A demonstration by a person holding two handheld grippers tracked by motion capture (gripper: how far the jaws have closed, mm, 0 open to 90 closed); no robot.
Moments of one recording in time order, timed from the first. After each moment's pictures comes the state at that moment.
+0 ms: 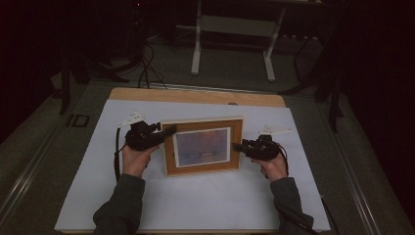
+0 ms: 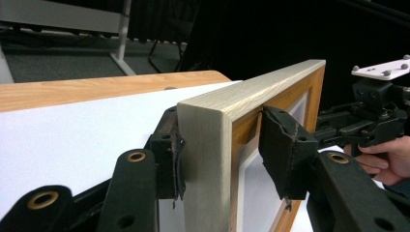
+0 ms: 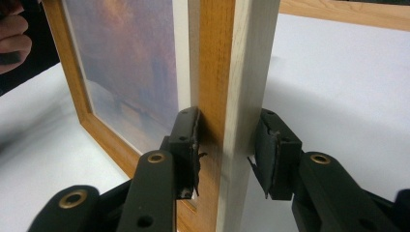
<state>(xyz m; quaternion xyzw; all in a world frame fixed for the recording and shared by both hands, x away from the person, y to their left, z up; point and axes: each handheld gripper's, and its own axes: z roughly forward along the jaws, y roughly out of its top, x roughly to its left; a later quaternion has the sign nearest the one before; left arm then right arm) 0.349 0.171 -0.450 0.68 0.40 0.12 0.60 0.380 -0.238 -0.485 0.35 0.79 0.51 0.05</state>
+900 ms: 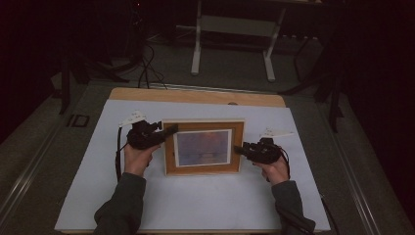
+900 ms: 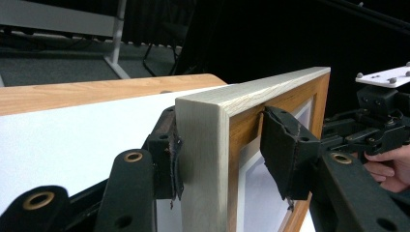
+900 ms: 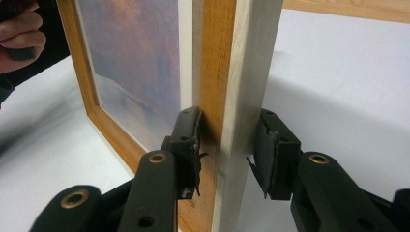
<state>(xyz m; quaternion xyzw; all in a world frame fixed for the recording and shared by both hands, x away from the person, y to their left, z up) 0.355 0.170 -0.455 0.67 0.40 0.11 0.62 0.370 -0.241 -0.485 0.35 0.79 0.51 0.05</state>
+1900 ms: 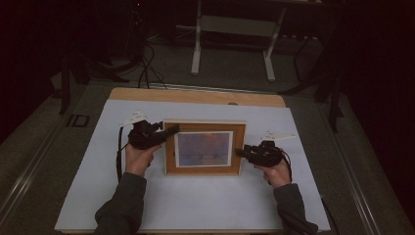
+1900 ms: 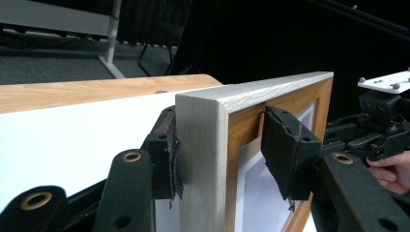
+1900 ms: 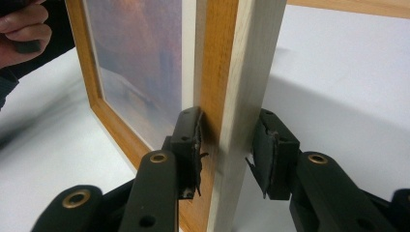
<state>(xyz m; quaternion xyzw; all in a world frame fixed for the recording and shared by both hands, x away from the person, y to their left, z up) 0.357 0.168 -0.457 0.67 0.39 0.10 0.62 0.360 -0.244 -0.485 0.35 0.79 0.50 0.05</state>
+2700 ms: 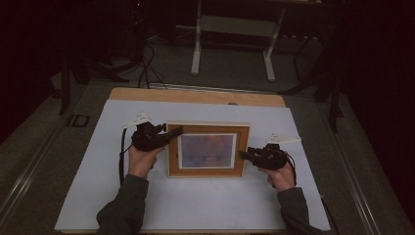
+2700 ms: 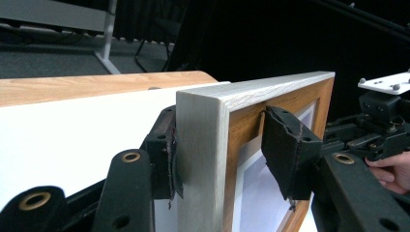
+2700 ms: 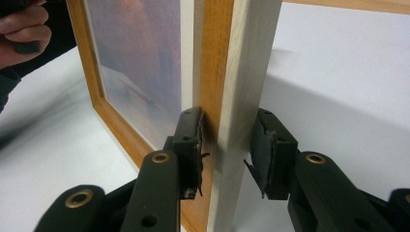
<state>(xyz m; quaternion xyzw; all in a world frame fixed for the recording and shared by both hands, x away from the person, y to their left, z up) 0.351 0.158 -0.455 0.67 0.40 0.10 0.62 0.351 -0.256 -0.485 0.35 0.79 0.50 0.05</state>
